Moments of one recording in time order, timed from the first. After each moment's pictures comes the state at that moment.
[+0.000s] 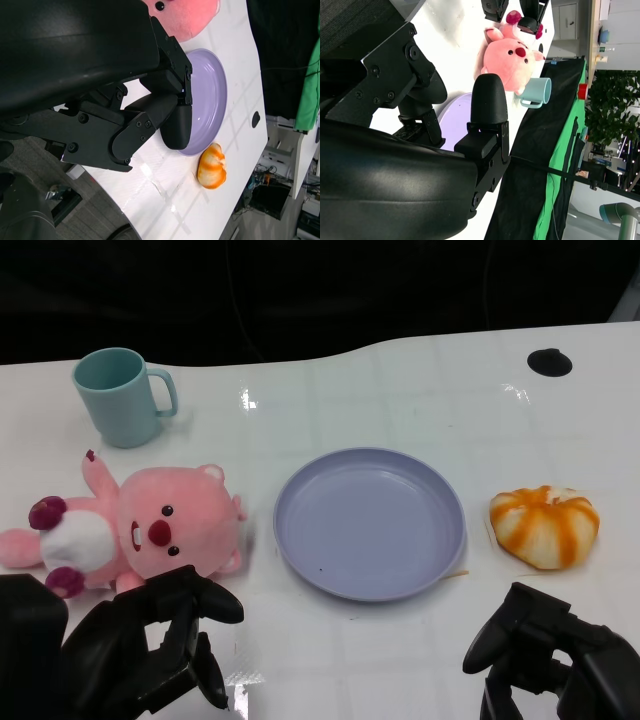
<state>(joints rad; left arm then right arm) 0.22 0.22 0.05 -0.43 -0.41 0.54 -0.27 0.48 -0.11 0.15 -0.62 0.01 0.09 0.14</state>
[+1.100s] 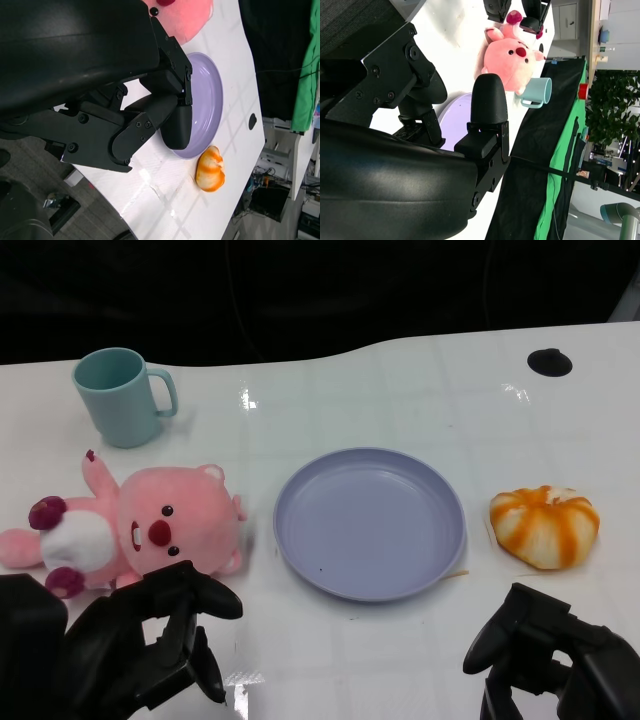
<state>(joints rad) 0.22 0.22 0.05 -0.43 -0.38 0.51 -0.27 0.48 -0.11 0.15 -0.61 0.01 0.09 0.14</state>
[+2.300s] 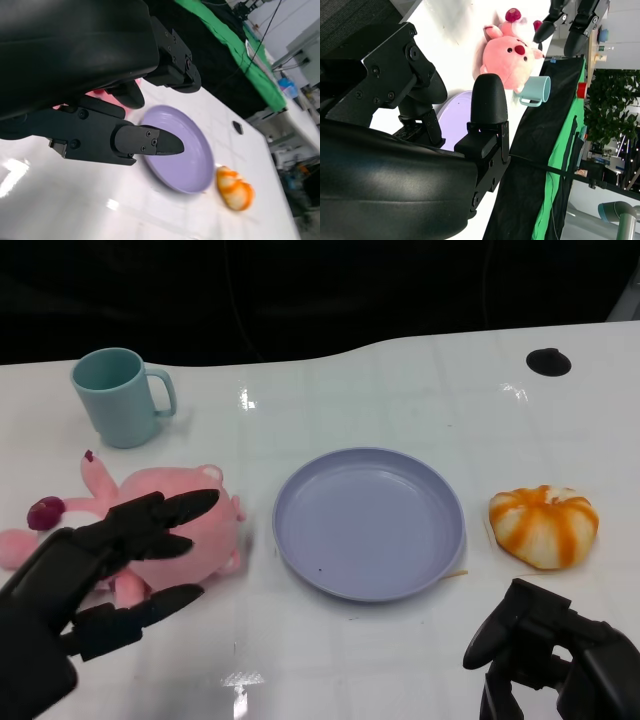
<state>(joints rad) 0.18 0.44 0.09 -0.44 0.00 0.07 -0.36 0.47 -0.11 0.15 -0.61 0.01 0.09 0.14</state>
